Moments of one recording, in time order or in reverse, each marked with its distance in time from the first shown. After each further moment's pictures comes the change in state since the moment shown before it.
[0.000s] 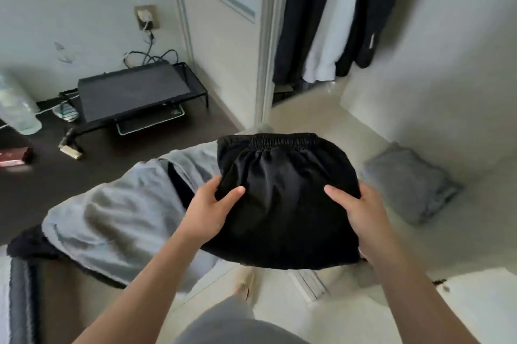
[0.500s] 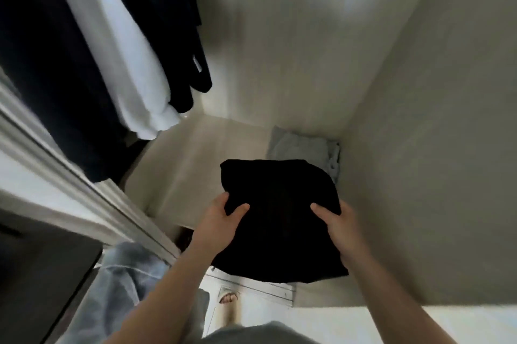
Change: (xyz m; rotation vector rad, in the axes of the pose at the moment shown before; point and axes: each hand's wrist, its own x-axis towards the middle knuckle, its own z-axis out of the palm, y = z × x) left_hand 0.243 0.020 0.231 0.306 -0.687 0.051; right_hand 0.100 0.042 -0.111 0.224 0.715 0.209
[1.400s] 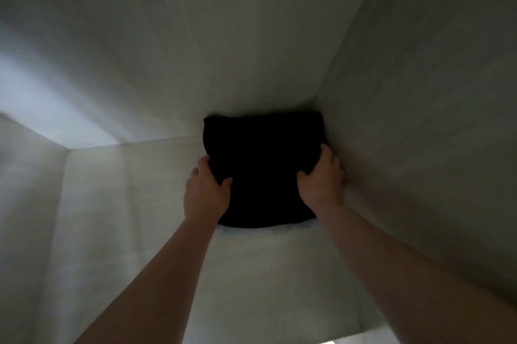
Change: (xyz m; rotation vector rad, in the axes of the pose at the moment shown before) left_hand 0.364 0.000 0.161 0.475 -0.147 0.028; right_hand 0.329 0.043 -0.004 -0.702 0.546 0.210
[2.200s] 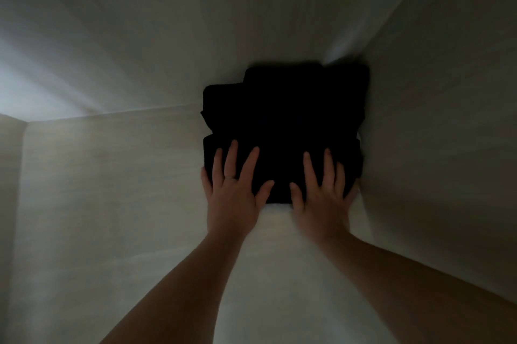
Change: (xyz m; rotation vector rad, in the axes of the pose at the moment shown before) left_hand 0.019 -0.059 0.091 0.398 0.022 0.369; right_hand 0.001 0.080 0.126 -0.481 -0.026 -0.284
